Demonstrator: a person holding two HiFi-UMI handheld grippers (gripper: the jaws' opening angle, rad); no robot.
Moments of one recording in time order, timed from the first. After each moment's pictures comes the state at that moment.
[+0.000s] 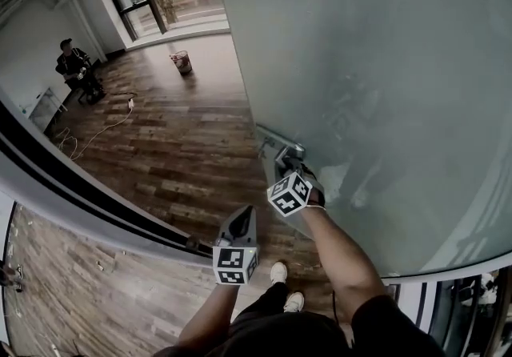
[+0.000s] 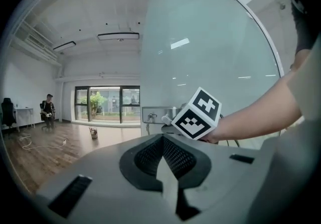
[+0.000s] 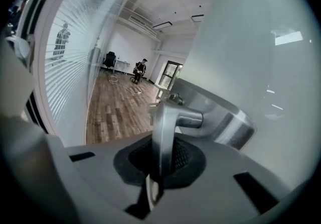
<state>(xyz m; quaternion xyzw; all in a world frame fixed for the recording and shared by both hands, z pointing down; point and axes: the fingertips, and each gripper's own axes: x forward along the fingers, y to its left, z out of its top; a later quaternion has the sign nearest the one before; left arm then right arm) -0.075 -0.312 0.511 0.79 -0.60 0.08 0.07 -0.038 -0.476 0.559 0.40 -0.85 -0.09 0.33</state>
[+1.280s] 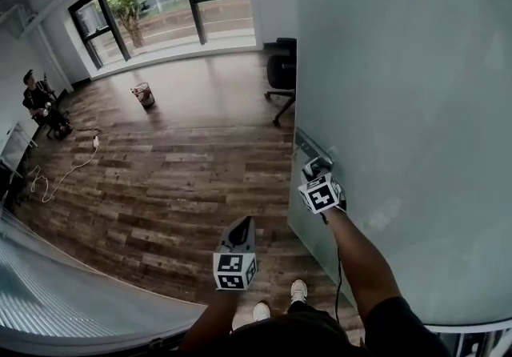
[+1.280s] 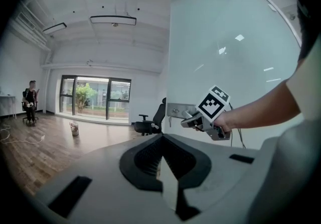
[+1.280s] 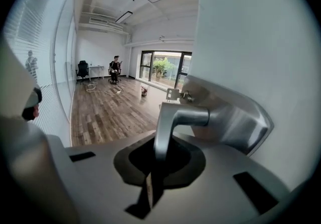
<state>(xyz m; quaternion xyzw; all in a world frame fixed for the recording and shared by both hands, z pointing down) 0.020 -0.628 0.527 0.82 -0.56 0.08 0.10 0.171 -0.792 0.565 0.47 -0.82 0.06 0.32</state>
